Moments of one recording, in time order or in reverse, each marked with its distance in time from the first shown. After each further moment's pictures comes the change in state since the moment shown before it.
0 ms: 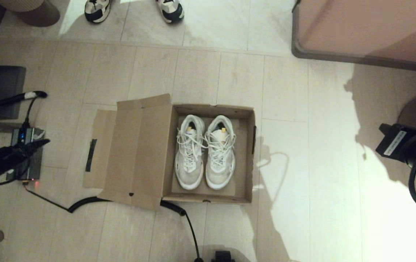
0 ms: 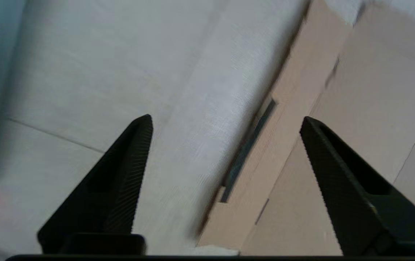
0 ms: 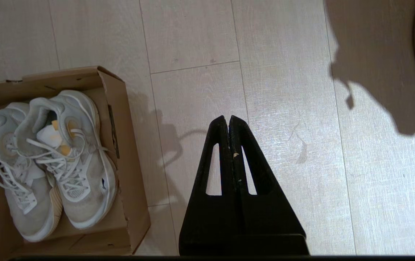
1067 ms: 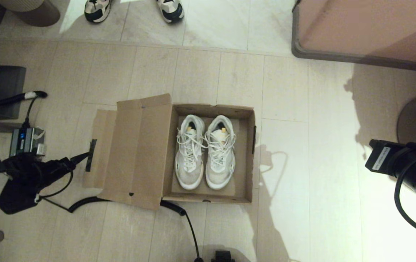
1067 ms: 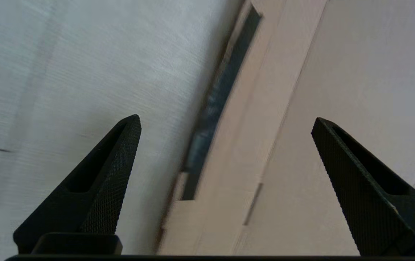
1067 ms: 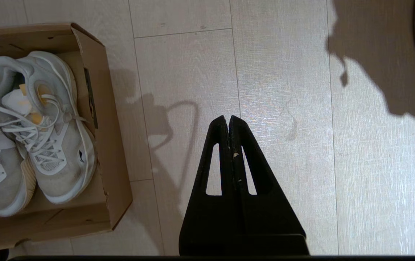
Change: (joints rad) left arm -0.152 0.191 0.059 -0.294 -0.001 -0.022; right arm -0.001 0.036 0.045 0.024 -0.003 -0.005
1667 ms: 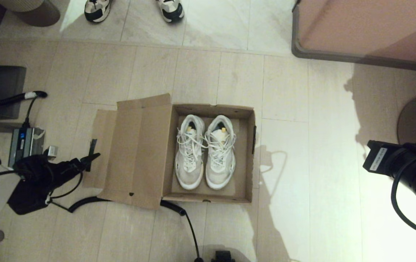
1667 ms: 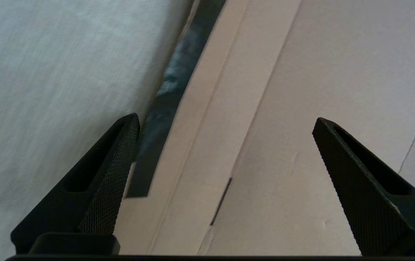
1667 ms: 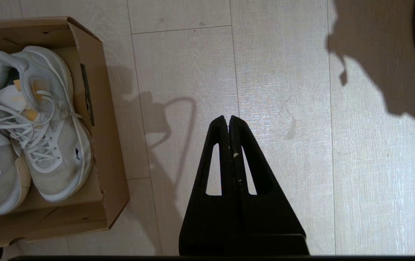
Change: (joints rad) left arm -0.053 0.016 0.035 -0.044 0.000 -0.078; right arm 0.000 0.013 -0.003 0.000 0.000 -0.008
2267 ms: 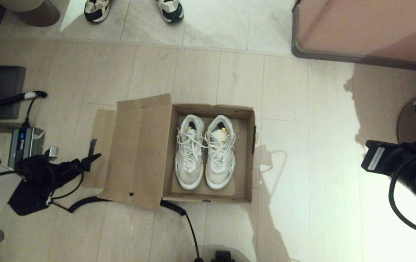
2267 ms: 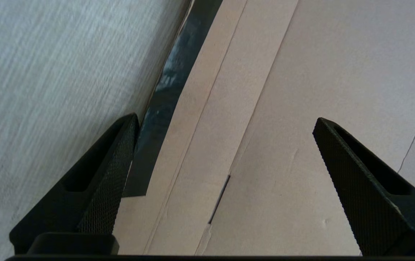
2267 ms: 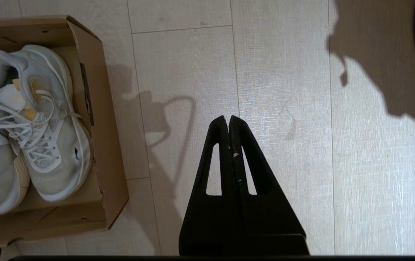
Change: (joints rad) left arm -0.006 -0.001 0.015 -0.023 0.000 -0.003; right arm 0.000 0.009 -0.008 -0.001 0.000 -0.005
